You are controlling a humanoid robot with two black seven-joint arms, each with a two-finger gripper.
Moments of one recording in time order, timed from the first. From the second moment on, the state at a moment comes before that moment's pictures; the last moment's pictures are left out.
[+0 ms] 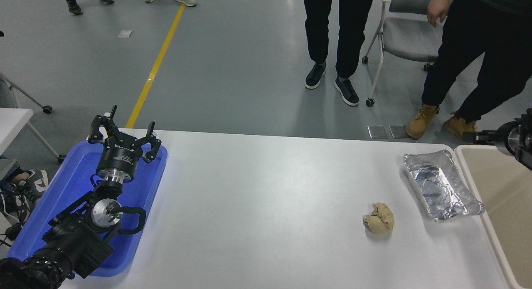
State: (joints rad) left arm -0.62 0.18 -0.87 -0.41 -0.09 -0.58 -0.50; right arm 1.24 -0.46 -1.36 0.48 -0.26 0.08 0.15
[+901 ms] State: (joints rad) left arm -0.62 0.18 -0.87 -0.41 -0.09 -0.58 -0.50; right arm 1.09 -0.48 -1.22 0.62 -0.22 0.02 0.09
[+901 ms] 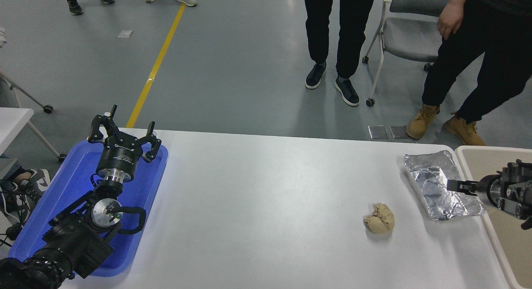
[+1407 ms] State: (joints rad) left arm -0.62 0.18 -0.87 -0.41 -0.09 -0.58 -0.50; right arm 1.15 -0.58 -1.13 0.84 -0.07 0.02 -0.05
